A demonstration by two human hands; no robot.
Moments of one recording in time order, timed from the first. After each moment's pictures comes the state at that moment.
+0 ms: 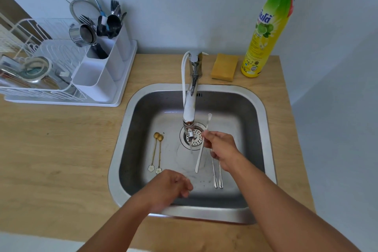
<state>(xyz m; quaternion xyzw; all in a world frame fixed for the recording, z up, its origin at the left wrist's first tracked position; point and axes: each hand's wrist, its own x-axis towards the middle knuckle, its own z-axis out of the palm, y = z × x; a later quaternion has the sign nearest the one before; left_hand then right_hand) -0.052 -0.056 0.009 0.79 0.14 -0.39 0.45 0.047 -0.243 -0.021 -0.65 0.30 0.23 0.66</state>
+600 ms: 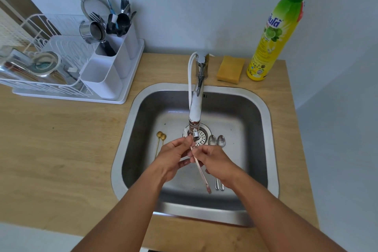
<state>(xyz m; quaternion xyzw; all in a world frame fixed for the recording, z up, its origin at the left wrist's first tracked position) 0.012 -0.070 -0.022 0.56 0.30 -0.26 0.73 0.011 -0.236 -0.021 -0.70 0.08 0.33 0.62</state>
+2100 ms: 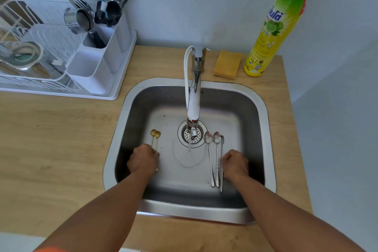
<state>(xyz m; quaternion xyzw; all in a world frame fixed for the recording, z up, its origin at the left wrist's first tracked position) 0.009 -0.011 -0.085 0.92 0.30 -0.19 0.18 0.008 -0.283 -0.083 -0.86 0.32 0.22 0.35</state>
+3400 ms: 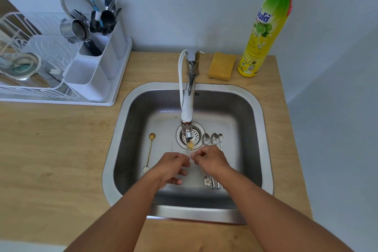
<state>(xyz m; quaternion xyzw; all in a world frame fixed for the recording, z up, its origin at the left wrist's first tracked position) 0.003 -0.075 -0.049 0.68 0.29 -0.37 0.57 0.019 -0.238 -0.050 -0.84 0.14 0.30 0.43</state>
